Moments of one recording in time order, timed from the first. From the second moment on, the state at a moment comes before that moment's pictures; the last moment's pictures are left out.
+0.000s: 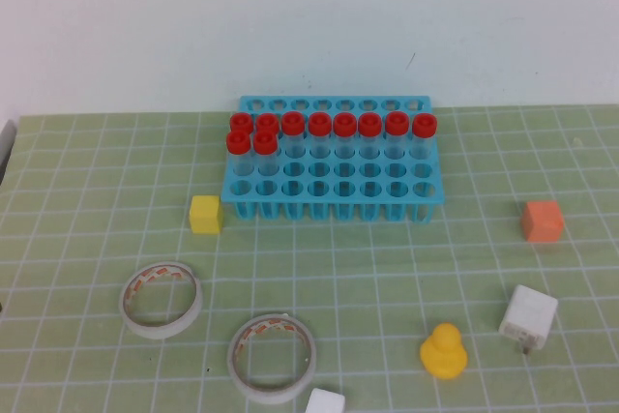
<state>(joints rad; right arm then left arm) 0.71 0.17 -0.67 -0.03 1.07 -0.22 -0.34 0.20 -0.22 -0.46 -0.02 0.65</state>
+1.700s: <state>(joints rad) 0.71 0.17 -0.67 -0.03 1.07 -0.22 -0.10 -0.01 -0.16 -0.53 0.35 0.55</state>
